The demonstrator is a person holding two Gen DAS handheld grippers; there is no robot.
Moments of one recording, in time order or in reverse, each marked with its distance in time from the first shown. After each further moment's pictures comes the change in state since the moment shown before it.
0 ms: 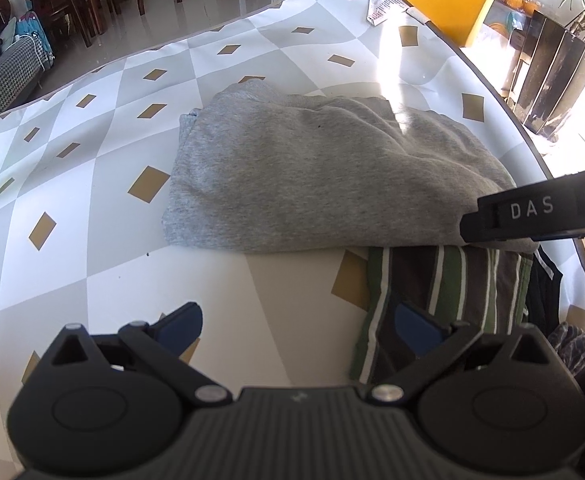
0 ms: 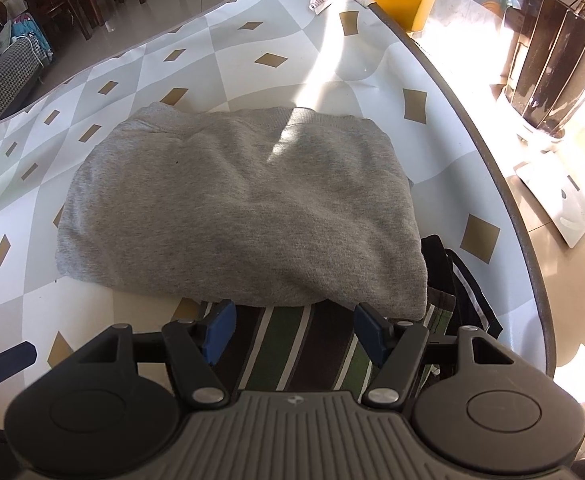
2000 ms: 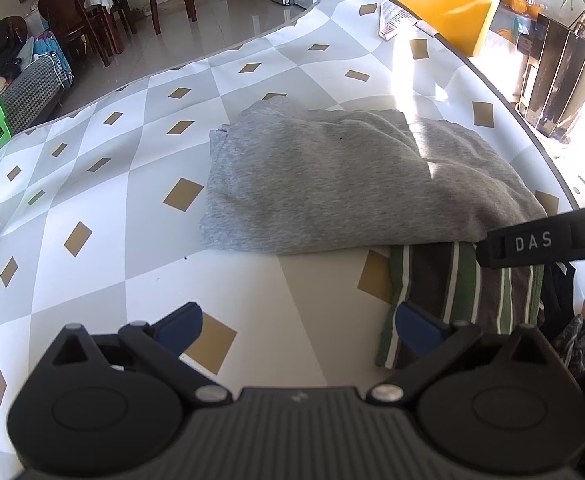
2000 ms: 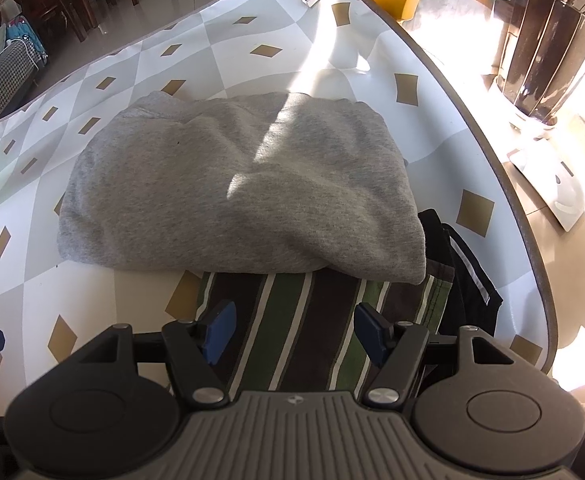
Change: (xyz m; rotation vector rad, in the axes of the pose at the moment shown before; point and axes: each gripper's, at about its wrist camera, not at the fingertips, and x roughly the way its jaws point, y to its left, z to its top) left arm -0.026 0.008 -0.014 0.020 -0.050 0.070; right arm -0.006 0.003 -0.024 0.024 0.001 -0.011
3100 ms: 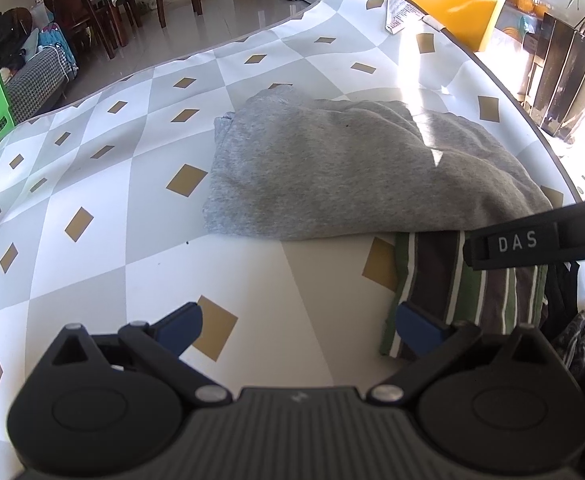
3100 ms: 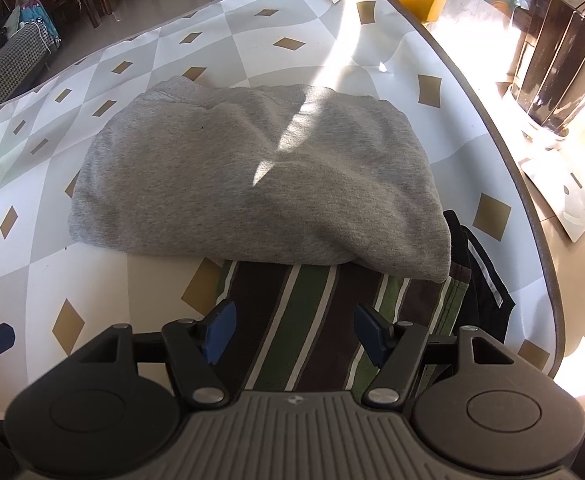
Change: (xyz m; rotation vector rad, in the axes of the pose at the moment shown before) left arm 0.004 0.001 -0.010 -0.020 0.014 0.007; right arm 0.004 0.020 -0.005 -0.058 0.010 0.010
